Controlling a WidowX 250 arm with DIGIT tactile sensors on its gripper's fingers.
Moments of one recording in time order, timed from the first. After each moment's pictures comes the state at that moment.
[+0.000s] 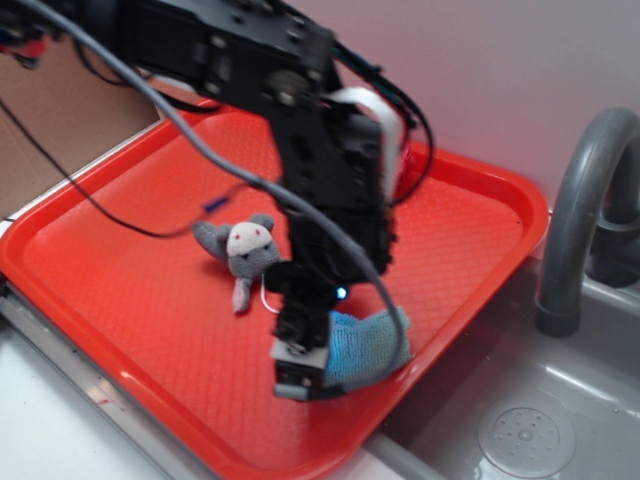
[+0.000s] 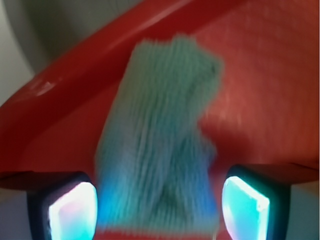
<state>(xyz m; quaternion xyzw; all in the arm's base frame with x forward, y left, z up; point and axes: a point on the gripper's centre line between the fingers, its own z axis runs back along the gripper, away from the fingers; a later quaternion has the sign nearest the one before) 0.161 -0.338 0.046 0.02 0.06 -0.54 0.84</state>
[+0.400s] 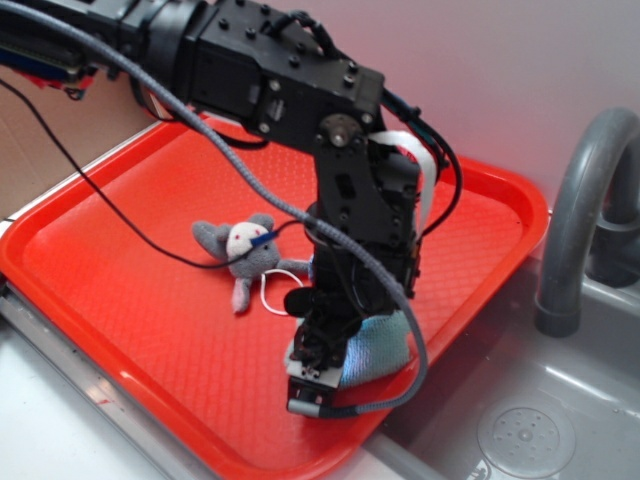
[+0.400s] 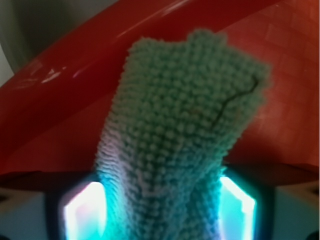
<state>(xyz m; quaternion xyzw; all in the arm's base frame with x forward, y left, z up) 0.156 -0.342 0.036 0.03 0.09 -0.56 0.82</state>
